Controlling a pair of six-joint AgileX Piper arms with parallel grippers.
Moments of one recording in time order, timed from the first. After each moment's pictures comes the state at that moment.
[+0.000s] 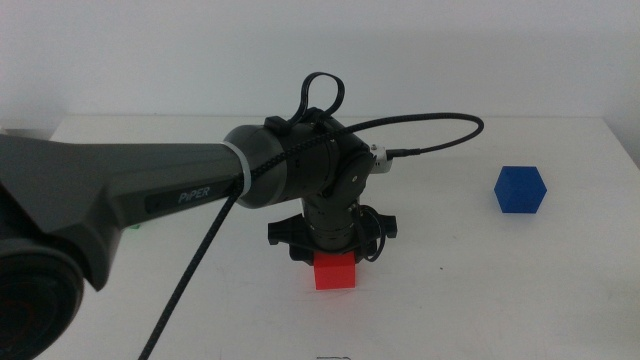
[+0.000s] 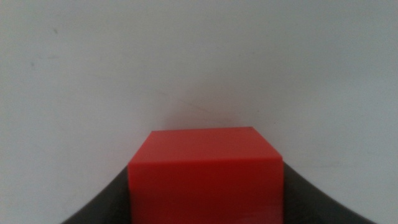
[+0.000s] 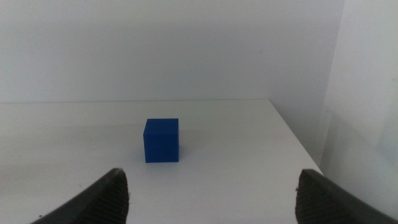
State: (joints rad) left arm -0.74 2.02 -1.48 0.15 0.84 -0.82; right arm -0.06 -0.02 0.03 -0.08 0.14 0.07
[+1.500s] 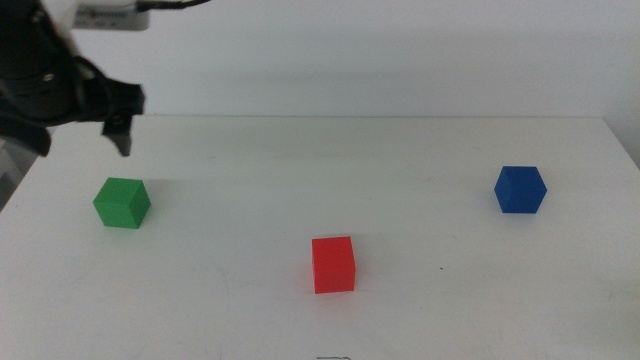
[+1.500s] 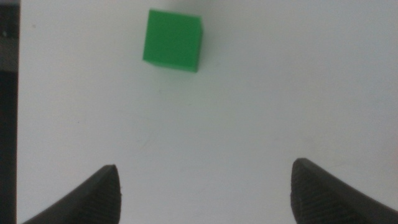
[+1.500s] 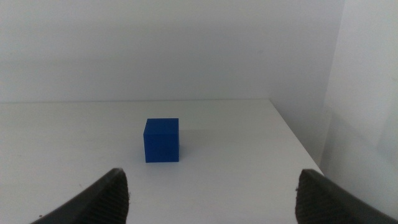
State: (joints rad) left arm -0.16 1.55 -1.49 0.12 1.23 -0.21; right arm -0.06 -0.02 0.03 -0.08 0.14 0.07
